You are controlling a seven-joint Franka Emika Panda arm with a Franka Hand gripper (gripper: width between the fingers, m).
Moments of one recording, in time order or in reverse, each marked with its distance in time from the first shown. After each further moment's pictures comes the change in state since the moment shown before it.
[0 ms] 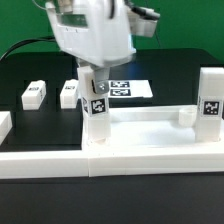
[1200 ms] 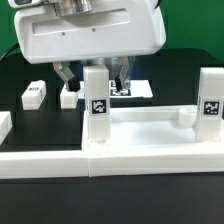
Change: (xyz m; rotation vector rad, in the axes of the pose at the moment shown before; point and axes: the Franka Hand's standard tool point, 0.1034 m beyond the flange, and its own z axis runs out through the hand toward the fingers) arm 0.001 0.005 0.000 -0.021 -0.015 -1.022
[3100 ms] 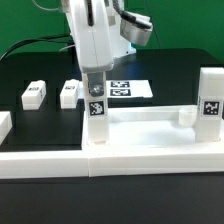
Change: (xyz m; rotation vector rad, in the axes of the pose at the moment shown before) arm 0.006 -0.002 -0.001 -0.031 0.047 1.005
